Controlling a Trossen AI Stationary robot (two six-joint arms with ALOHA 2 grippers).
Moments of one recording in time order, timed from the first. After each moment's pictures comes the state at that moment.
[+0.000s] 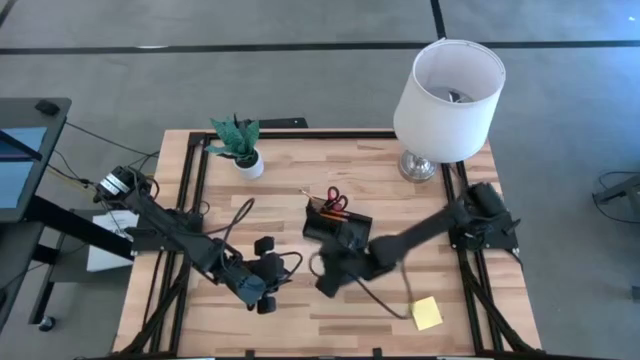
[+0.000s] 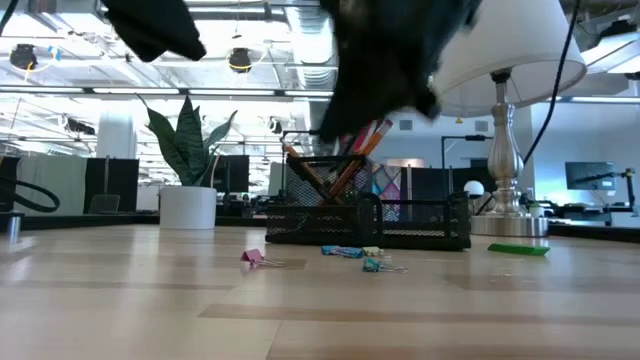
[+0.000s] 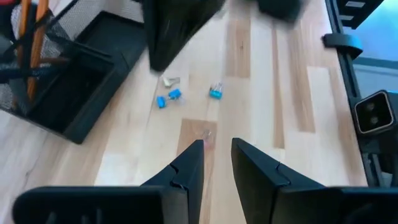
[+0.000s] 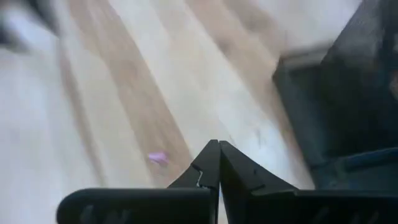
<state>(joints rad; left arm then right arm) -0.61 1.49 1.01 -0.36 -0.45 -0.58 0.41 1.92 1.35 -0.42 0.44 0.75</state>
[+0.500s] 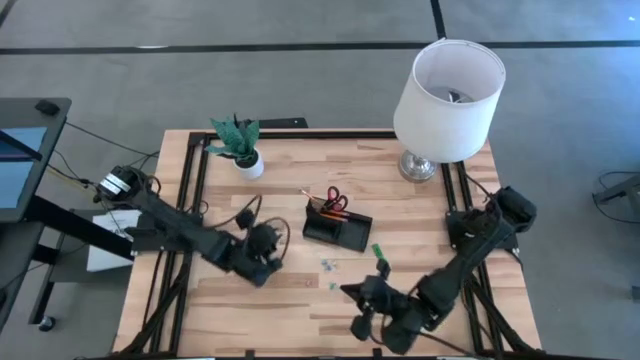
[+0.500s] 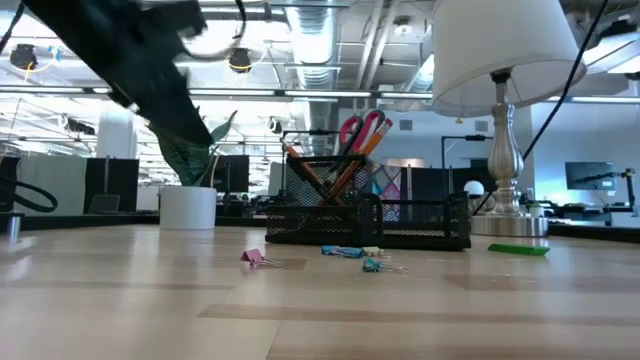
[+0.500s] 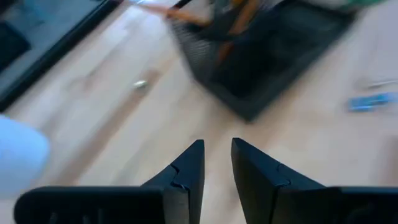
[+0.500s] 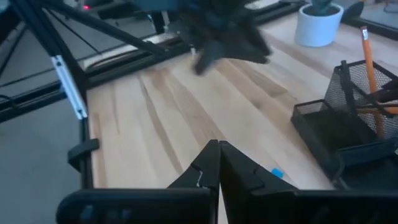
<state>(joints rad) -0.49 1.49 0.83 -0.51 -0.85 -0.82 0.79 1.79 1.35 -0.41 0.93 0.90</state>
